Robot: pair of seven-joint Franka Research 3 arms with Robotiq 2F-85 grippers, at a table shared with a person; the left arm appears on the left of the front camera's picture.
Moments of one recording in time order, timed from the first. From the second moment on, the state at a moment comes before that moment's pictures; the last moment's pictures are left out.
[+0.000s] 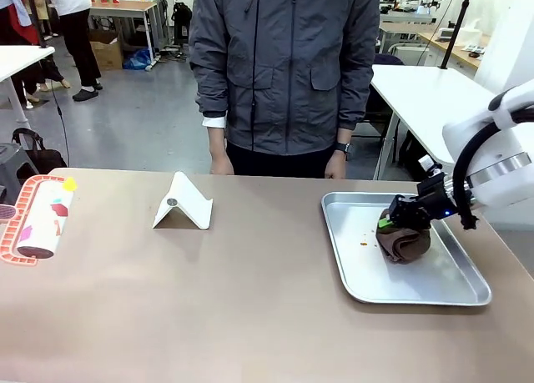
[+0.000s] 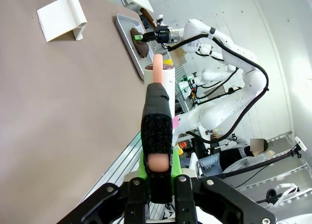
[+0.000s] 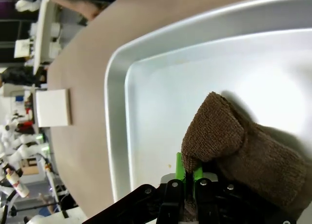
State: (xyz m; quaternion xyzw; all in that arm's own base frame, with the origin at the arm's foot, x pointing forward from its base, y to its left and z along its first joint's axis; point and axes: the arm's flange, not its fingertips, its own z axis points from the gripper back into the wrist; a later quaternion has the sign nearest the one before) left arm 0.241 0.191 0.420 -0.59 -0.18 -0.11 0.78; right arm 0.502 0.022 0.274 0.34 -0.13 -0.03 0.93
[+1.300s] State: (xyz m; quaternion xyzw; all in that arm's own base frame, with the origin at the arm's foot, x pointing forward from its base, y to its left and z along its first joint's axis) left arm 0.241 0.191 0.420 -0.59 -0.18 -0.11 0.78; right arm 0.491 0.077 0.263 0.36 -0.15 0.04 0.92
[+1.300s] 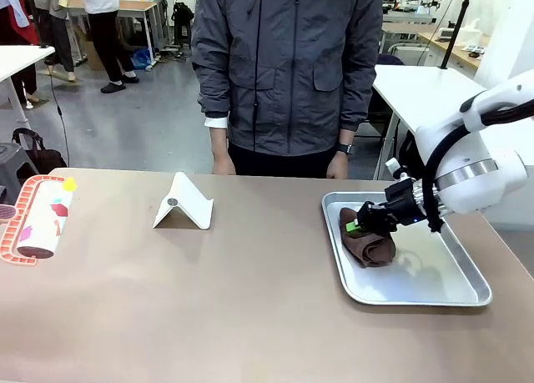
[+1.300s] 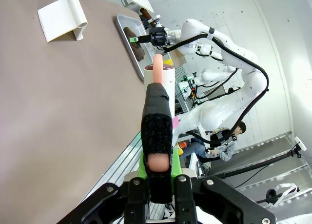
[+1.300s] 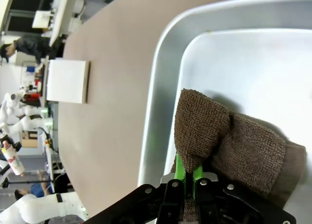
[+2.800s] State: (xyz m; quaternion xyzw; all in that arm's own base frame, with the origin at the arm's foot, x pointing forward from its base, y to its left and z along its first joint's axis) left arm 0.241 0.191 0.420 -0.59 -0.18 -0.11 0.78; right arm 0.393 -0.049 0.314 0.81 -0.10 -0.04 0.58
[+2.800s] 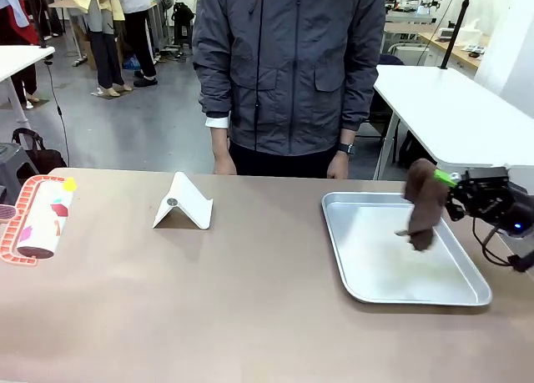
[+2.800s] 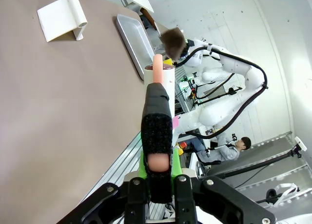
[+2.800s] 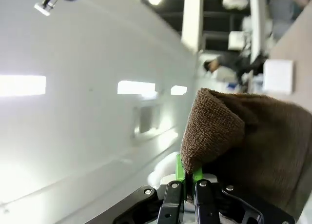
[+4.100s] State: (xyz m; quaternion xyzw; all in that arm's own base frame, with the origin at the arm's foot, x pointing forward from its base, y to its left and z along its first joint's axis) left arm 0.241 0.191 0.420 -0.59 -0.18 -0.11 0.78; right arm 0.369 -0.050 0.308 0.80 -0.04 -0.03 0.59
